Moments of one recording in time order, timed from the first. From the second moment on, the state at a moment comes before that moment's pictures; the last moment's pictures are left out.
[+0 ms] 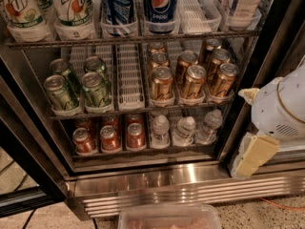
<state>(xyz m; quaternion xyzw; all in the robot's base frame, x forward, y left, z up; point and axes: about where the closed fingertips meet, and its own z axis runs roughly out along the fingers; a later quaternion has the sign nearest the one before) 0.410 -0.194 0.872 -0.59 0.78 0.00 0.21</state>
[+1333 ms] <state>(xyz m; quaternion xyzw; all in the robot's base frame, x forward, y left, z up) 0.448 -0.184 0.841 -0.49 0.80 0.01 0.35</state>
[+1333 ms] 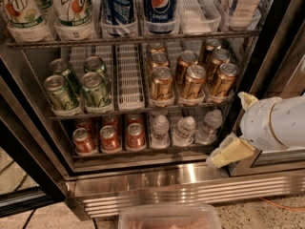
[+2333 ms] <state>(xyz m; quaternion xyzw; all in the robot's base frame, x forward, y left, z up) 0.475 -0.162 0.850 -0.47 0.77 0.05 0.43</state>
